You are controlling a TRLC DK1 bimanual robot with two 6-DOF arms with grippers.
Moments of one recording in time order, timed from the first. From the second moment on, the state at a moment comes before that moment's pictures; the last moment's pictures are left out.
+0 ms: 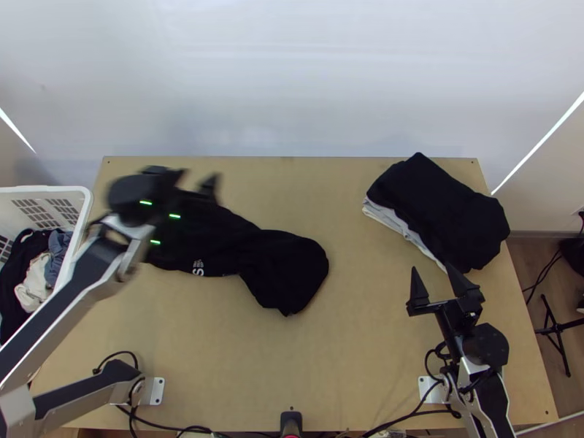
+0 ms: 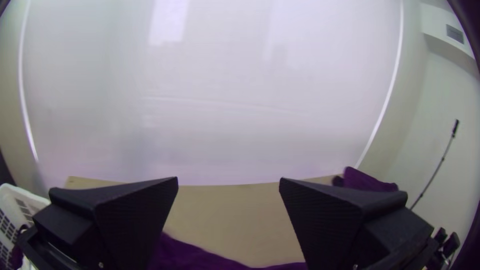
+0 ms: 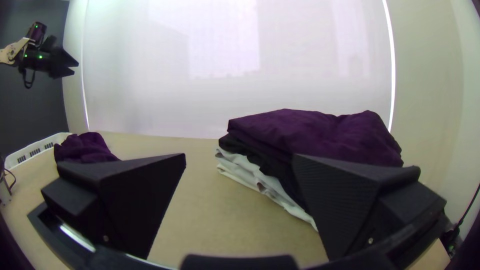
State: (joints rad) left arm -0.40 1.18 1.11 -0.12 -0.13 -0.22; right arm 0.23 0.00 0.01 0.00 0.04 0.07
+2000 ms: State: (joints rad) left arm -0.20 1.01 0.54 -0.23 -0.03 -0.09; right arm 0.60 1.22 1.01 -0.53 -0.10 0.49
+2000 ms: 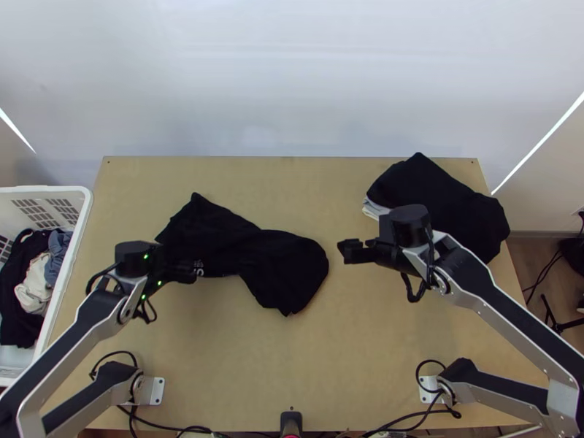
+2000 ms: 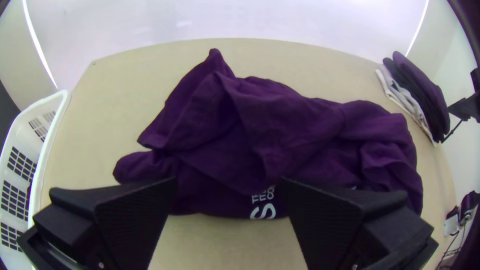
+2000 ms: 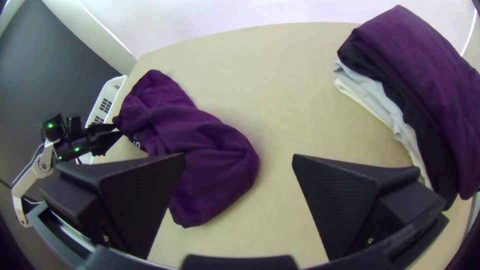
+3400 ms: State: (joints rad) left arm 0.12 1.29 1.13 -0.40 0.03 -0.06; right arm 0.89 1.55 1.16 -0.56 -0.14 0.65
